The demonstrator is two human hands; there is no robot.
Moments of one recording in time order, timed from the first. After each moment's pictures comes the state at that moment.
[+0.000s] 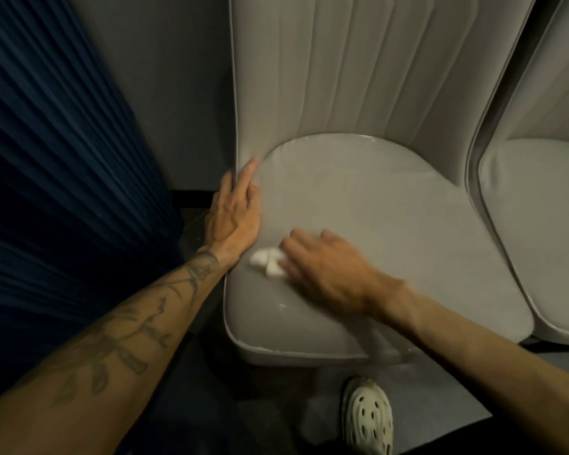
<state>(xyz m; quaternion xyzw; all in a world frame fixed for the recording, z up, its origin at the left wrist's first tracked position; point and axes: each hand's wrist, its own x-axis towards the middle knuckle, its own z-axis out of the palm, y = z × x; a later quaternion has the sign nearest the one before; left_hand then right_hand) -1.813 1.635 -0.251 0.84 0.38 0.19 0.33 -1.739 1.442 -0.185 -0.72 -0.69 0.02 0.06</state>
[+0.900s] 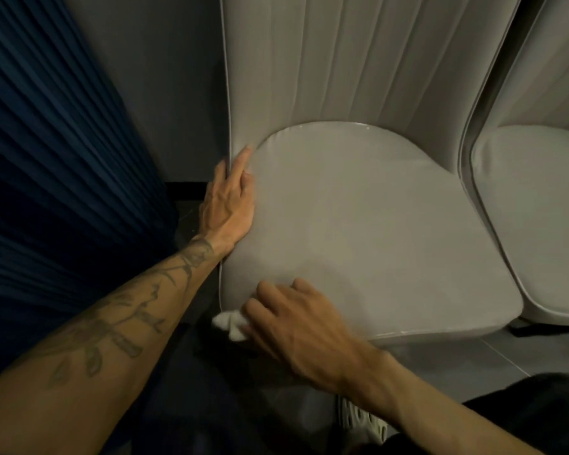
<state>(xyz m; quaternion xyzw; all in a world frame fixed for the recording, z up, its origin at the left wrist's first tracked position) -1.813 1.633 -0.245 0.85 0.38 0.19 0.33 -1.828 1.407 -0.198 -0.72 -0.69 0.00 0.09</state>
